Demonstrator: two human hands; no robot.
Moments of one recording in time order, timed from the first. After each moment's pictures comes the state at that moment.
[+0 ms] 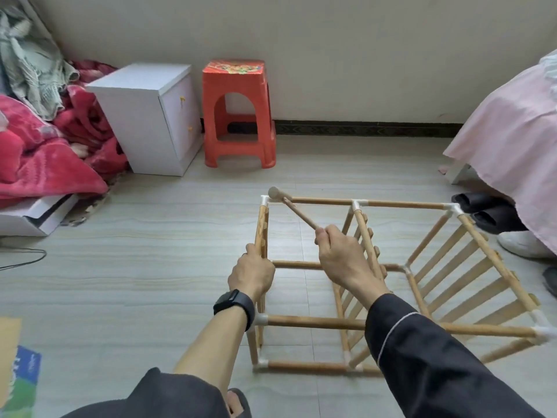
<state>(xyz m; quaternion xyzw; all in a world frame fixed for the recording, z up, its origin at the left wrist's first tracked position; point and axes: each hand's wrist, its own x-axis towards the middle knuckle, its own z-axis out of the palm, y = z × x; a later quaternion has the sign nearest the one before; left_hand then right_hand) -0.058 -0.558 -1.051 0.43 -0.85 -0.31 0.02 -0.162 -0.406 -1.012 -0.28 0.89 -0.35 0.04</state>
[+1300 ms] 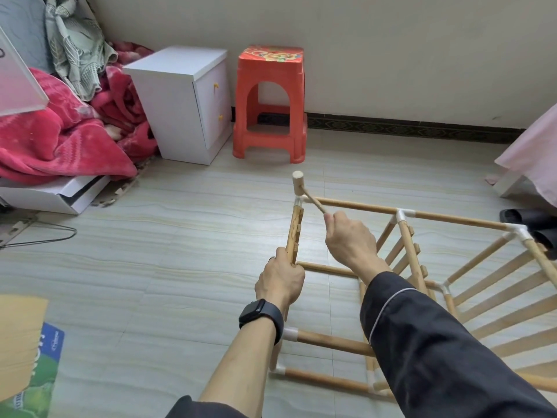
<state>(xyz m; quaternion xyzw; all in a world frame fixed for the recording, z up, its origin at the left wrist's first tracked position) -0.064 -0.565 -1.049 0.42 -0.83 -0.37 0.01 -0.213 -0.491 -1.034 -0.31 0.93 -0.19 0.02</state>
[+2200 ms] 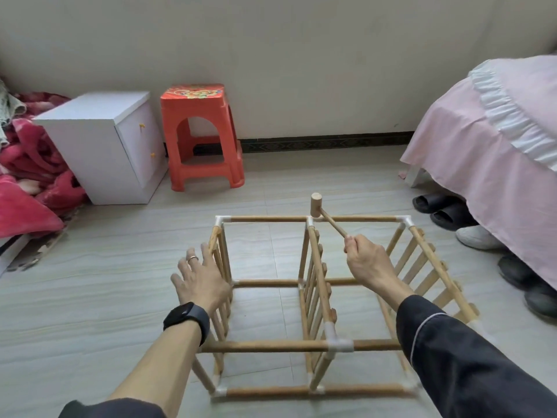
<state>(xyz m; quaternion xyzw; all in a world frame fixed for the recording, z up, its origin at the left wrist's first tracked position) -0.068 -0.577 -1.027 0.42 -0.90 -0.13 -0.01 -0.248 -0.312 -1.020 -0.17 0.94 -0.31 0.02</state>
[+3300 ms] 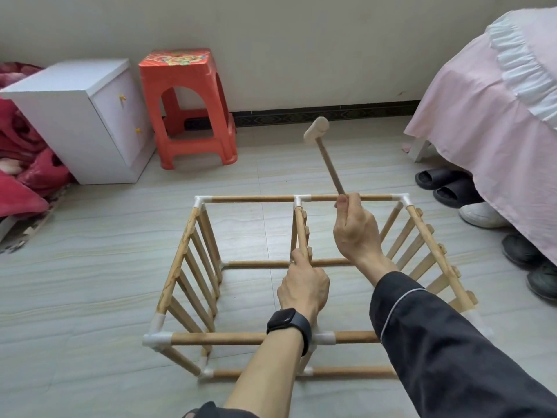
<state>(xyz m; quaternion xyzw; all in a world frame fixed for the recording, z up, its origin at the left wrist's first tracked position) -0.156 -0.387 -1.057 0.34 -0.87 -0.36 0.04 -0.272 -0.322 -1.024 -0.23 0.88 -0.41 -0.11</state>
